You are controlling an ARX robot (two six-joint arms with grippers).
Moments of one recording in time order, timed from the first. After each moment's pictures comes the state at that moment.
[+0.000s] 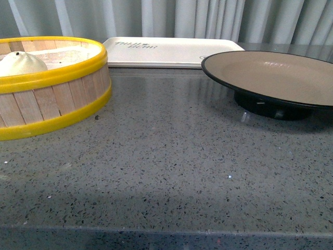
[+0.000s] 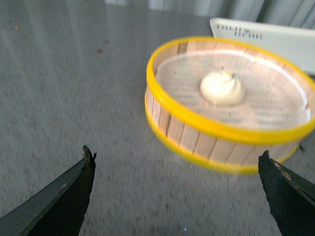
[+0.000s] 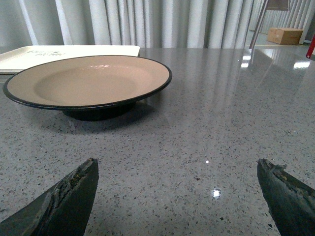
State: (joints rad) left arm 0.13 0.51 0.43 -0.09 0.05 -0.03; right arm 0.00 0.00 0.01 0.00 0.00 0.00
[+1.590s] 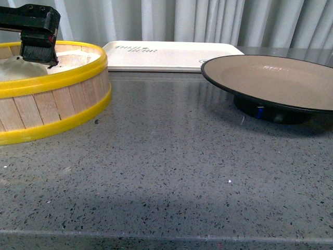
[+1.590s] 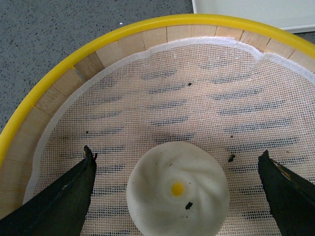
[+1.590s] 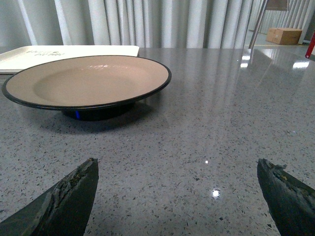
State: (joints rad) left arm -0.14 1.54 1.18 -0.22 -0.17 0.02; right arm 0.00 0.00 0.01 0.00 0.00 0.00
